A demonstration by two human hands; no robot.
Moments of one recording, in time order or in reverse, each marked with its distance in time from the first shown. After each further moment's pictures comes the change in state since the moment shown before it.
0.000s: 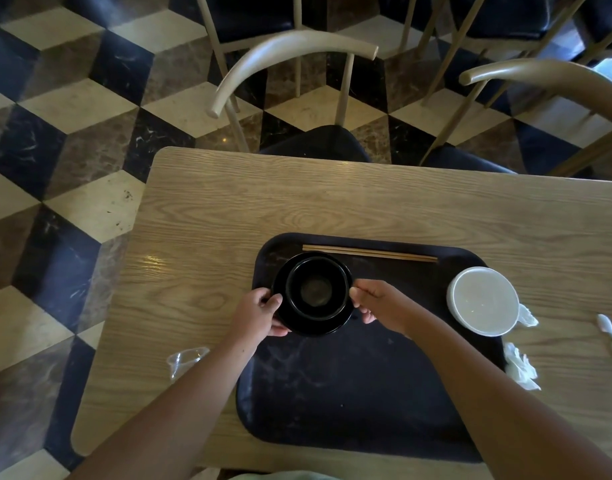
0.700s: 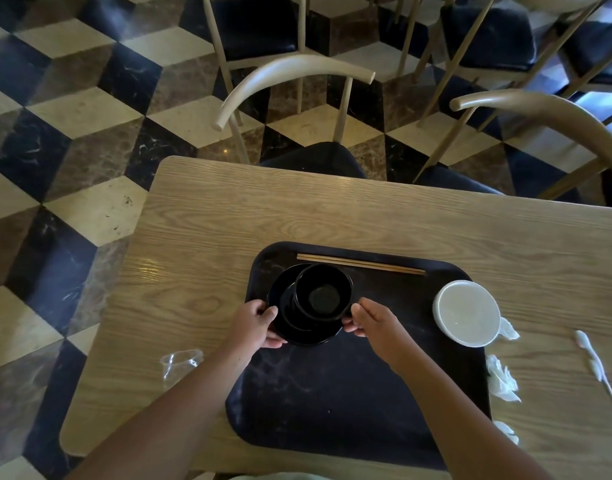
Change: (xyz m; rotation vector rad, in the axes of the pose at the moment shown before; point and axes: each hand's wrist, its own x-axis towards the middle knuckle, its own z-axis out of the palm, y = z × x) left_hand -0.005 -0.008 0.004 0.011 -0.027 -0.069; right_hand -0.023 0.021 0.024 0.115 0.231 0.011
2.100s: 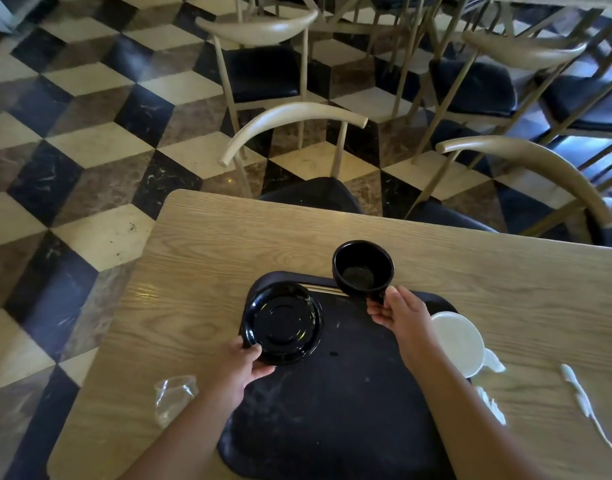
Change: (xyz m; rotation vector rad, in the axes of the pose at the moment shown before) left_hand -0.033 0.007 -0.003 -0.413 0.071 -0.072; right_hand -0.013 -0.062 -0.059 0.414 0.357 -0.093
